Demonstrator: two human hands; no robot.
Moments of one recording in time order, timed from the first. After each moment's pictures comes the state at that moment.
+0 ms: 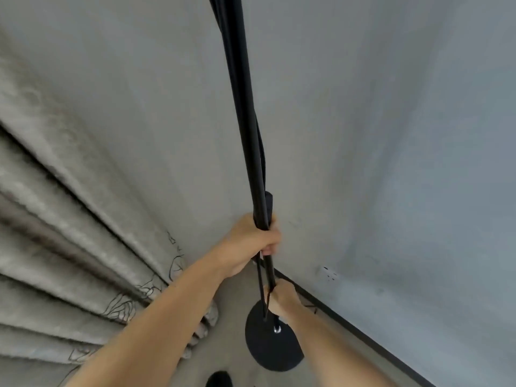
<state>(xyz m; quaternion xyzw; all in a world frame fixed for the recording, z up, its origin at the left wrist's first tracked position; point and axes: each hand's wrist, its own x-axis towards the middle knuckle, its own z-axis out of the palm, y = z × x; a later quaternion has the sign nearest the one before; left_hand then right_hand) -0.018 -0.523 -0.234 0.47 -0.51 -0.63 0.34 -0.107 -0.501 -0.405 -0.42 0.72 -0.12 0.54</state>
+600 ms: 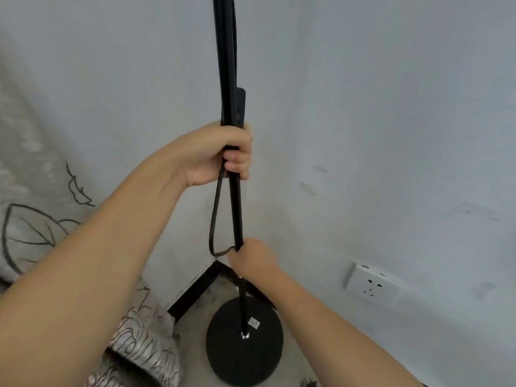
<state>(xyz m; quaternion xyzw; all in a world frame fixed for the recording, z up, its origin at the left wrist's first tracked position) 0.041 -0.672 -0.422 0.36 -0.64 -0.59 0.33 -0.052 -0.652 -0.618 -0.63 0.66 -0.20 0.35</state>
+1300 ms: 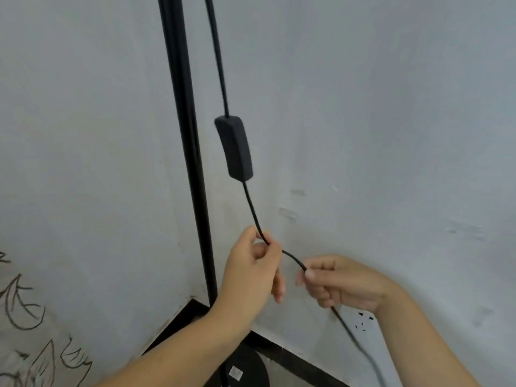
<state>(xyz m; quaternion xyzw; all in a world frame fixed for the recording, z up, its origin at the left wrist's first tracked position) -0.042 -0.616 -0.552 0.42 -0.55 -0.51 0.51 -0.226 -0.627 -0.566 -0.54 0.43 -0.30 0.66</state>
